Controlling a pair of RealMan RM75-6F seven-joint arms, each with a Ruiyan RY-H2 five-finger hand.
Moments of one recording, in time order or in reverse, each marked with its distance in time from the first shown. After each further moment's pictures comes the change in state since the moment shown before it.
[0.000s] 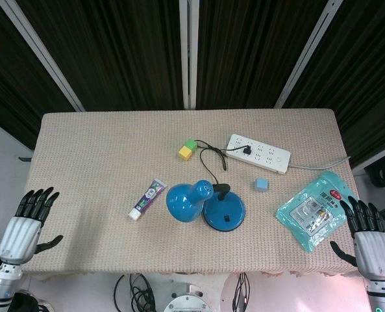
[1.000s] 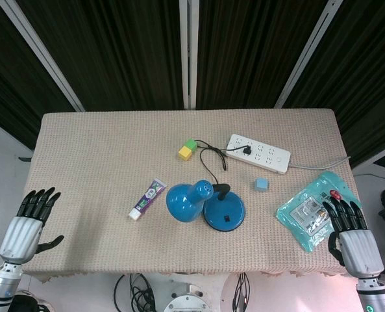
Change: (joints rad) left arm -0.005 -0.004 0.001 0.008 0.001 -0.012 -0.011; right arm 0.037 -0.013 -0.022 0.000 -0.065 -0.046 -0.015
